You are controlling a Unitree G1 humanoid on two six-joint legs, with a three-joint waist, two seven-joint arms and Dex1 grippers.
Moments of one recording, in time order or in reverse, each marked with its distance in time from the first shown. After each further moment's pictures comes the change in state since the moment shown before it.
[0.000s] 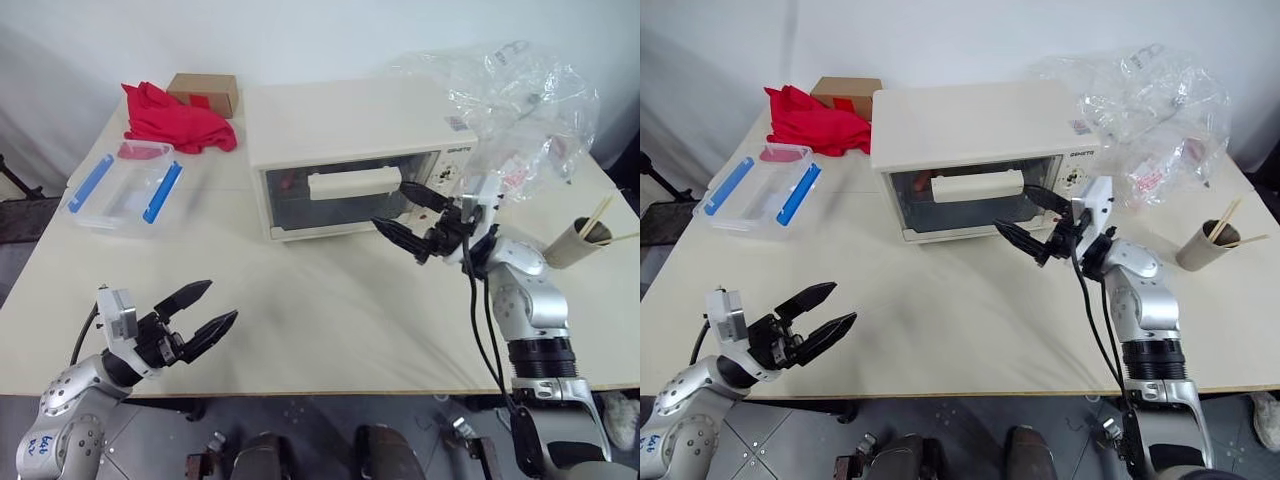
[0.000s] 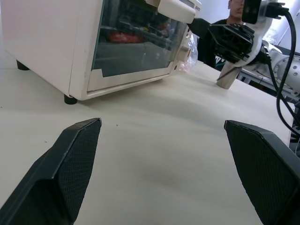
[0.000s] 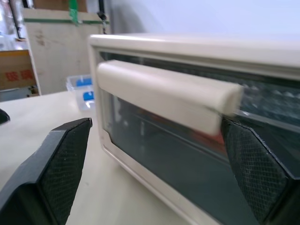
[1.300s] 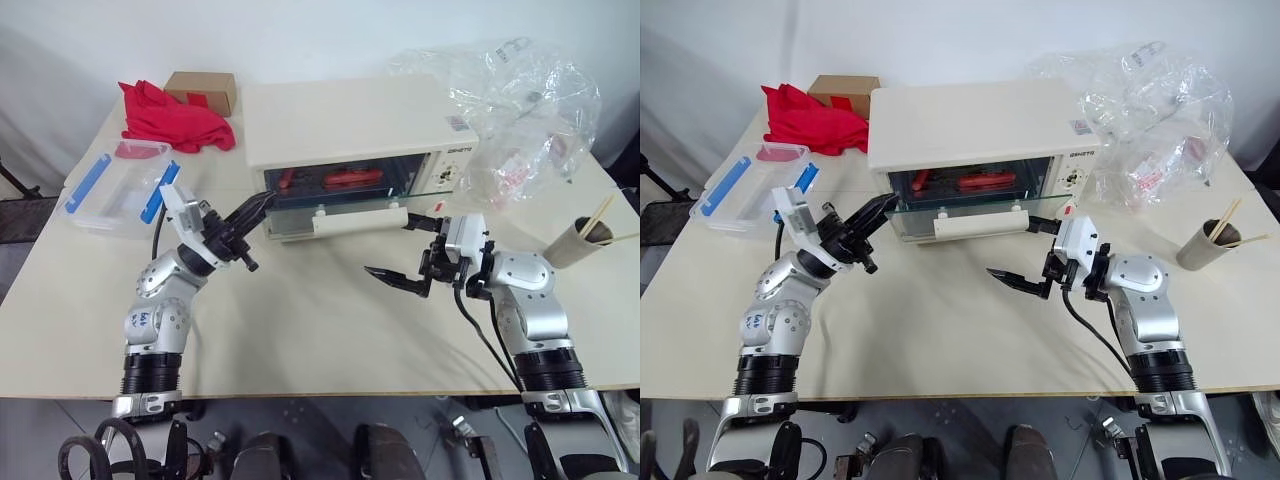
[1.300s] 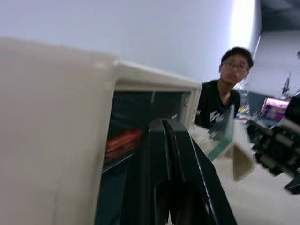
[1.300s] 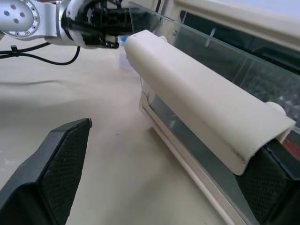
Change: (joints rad) left arm -0.686 -0.182 -0.181 0.464 0.165 -0.162 0.028; right arm 0.111 -0.098 0.070 -0.026 -0.132 -0.263 0.194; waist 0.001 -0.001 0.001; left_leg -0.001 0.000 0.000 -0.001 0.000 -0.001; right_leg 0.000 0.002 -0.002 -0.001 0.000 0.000
